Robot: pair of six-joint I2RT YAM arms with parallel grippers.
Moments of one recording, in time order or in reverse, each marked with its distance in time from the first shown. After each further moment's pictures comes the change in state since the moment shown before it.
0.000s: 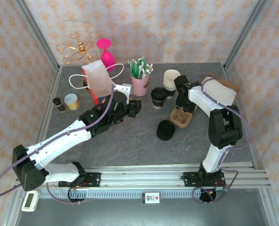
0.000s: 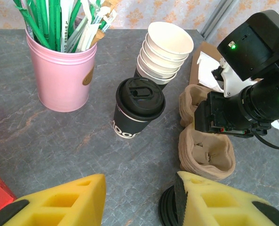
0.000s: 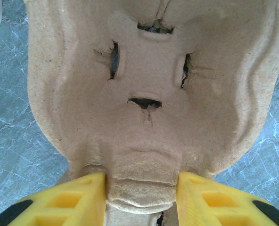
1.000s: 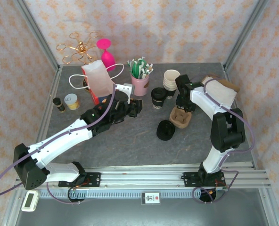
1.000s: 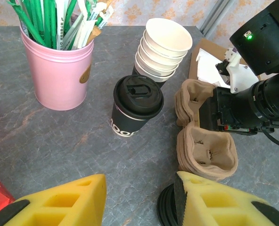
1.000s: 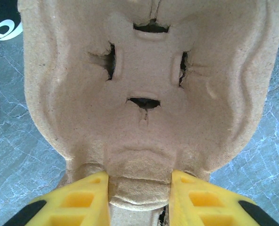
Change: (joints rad) left arm 0.000 0.019 0.015 -0.008 0.011 -0.001; right arm 0.000 -0.056 -0.017 0.006 -0.030 -0.035
